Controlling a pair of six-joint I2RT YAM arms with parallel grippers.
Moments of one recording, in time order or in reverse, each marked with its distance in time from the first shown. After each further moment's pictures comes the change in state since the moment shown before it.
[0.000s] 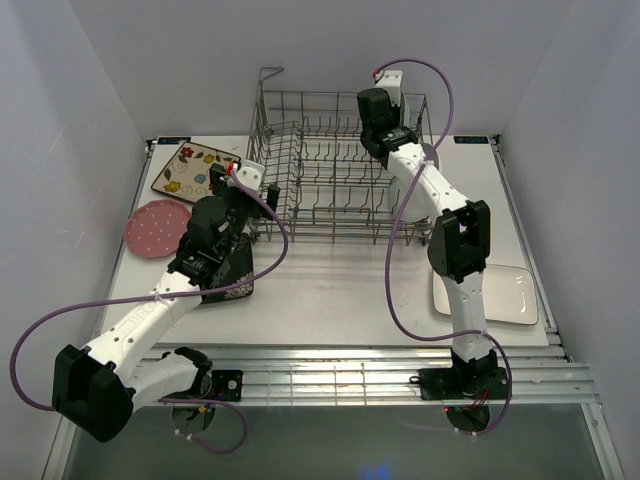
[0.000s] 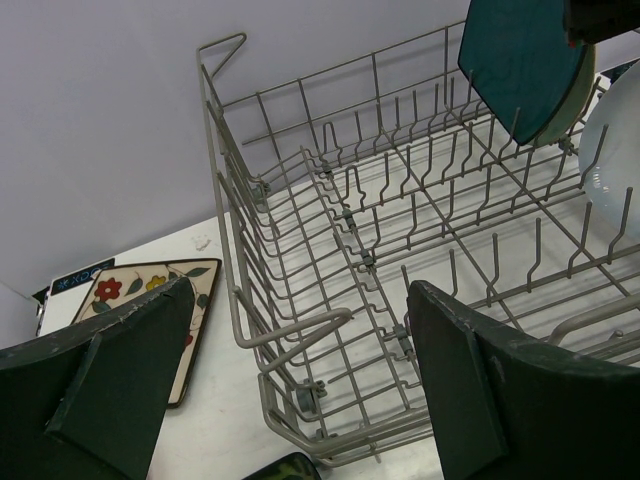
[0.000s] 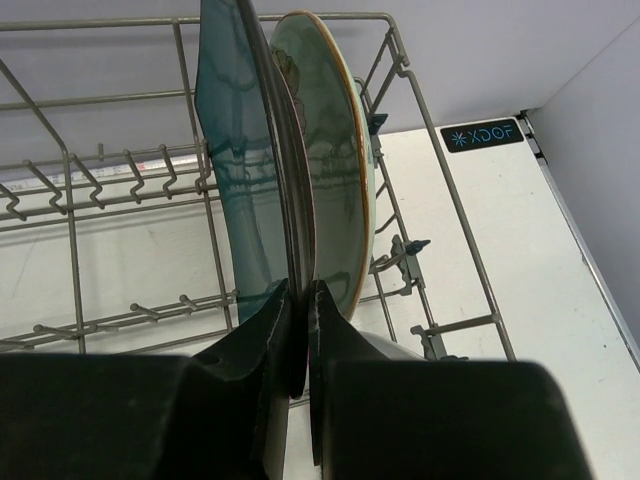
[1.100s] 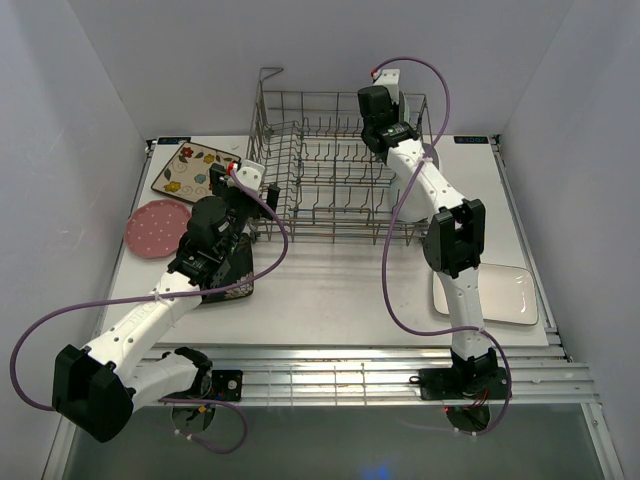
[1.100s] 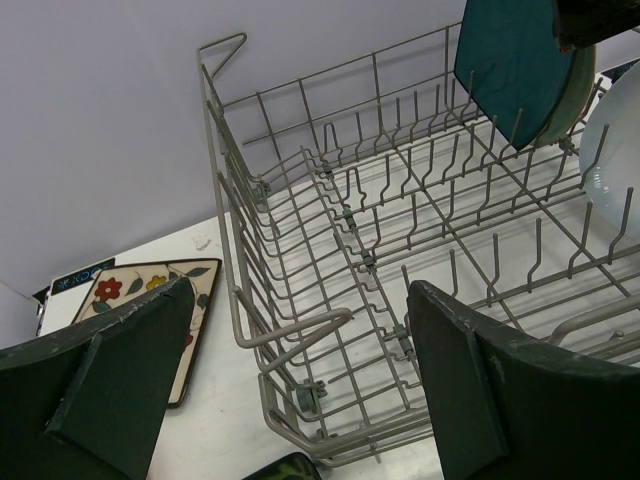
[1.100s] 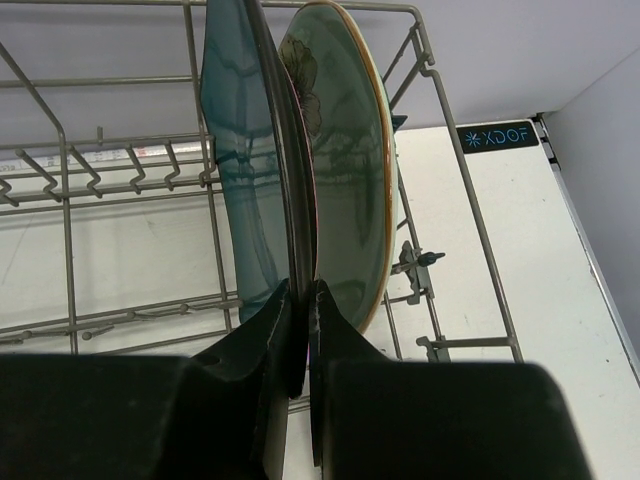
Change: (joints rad) left arm 0.000 0.000 0.000 0.000 -0.001 0.000; right arm -0.009 0.084 0.127 -0.079 -0.059 -0.029
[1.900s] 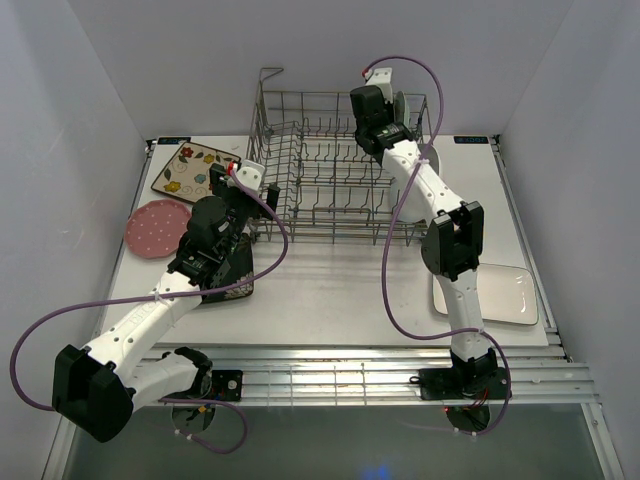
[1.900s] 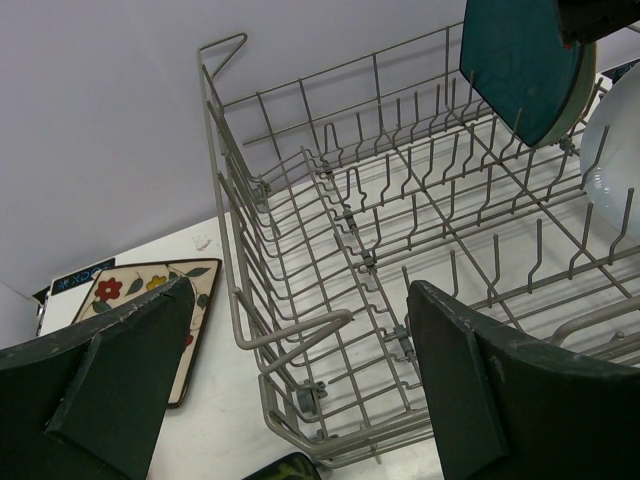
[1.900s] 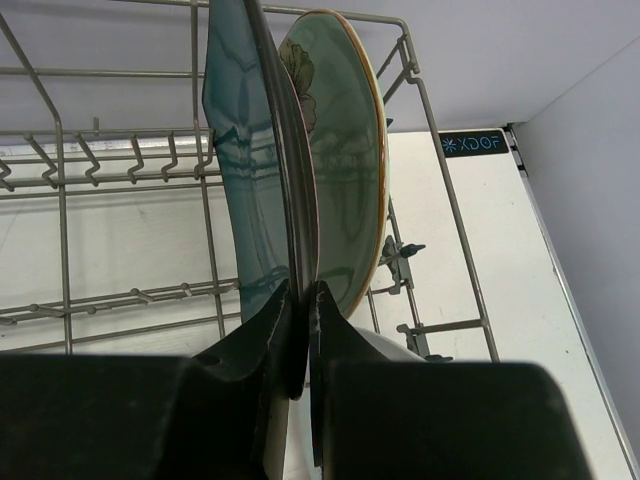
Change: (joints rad) left arm 0.000 0.000 0.000 0.000 0.000 0.000; right arm 0.040 -0.021 0.006 -0.030 0.067 -0.056
